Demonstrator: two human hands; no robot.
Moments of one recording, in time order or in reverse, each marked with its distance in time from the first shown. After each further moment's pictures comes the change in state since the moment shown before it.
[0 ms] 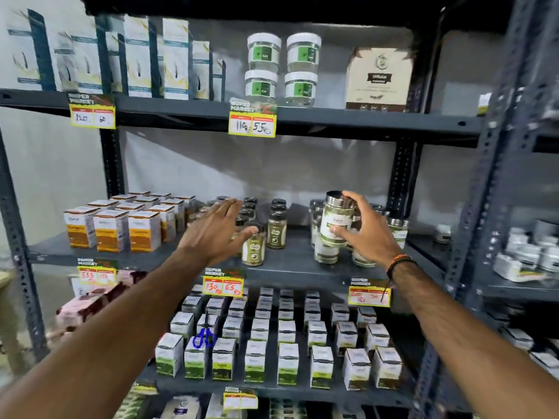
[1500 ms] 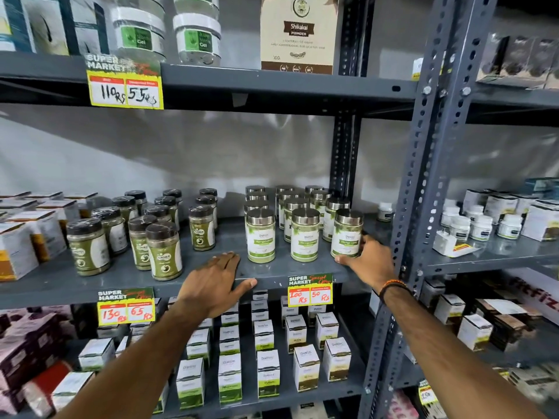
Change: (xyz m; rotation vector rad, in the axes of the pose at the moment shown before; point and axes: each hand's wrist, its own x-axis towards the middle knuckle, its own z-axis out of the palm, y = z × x) left_hand 0.041 0.122 0.165 0.005 -0.286 0.080; right_hand -0.057 0.186 -0.029 -0.147 0.080 0.625
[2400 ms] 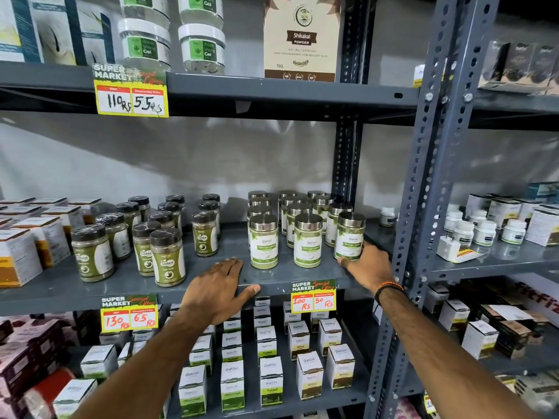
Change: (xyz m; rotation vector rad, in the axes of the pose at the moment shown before) left_hand 0.001 -0.001 0.003 -0.015 0.006 -0.003; right_hand 0.007 -0.002 0.011 -0.048 -0.007 0.037
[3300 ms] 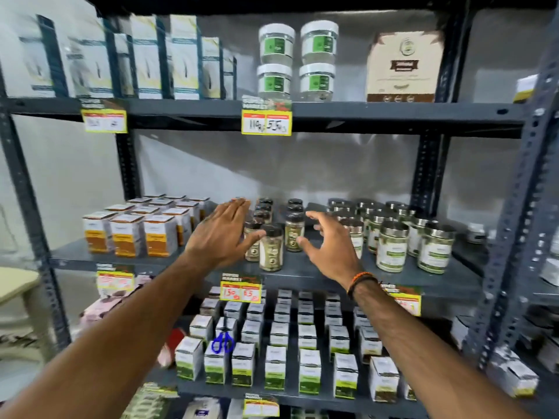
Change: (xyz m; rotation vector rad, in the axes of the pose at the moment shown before) left_hand -0.085 -0.140 -0.143 0.044 0.289 -0.102; right_hand -0.127 -0.241 0.065 0.283 -0.098 -0.701
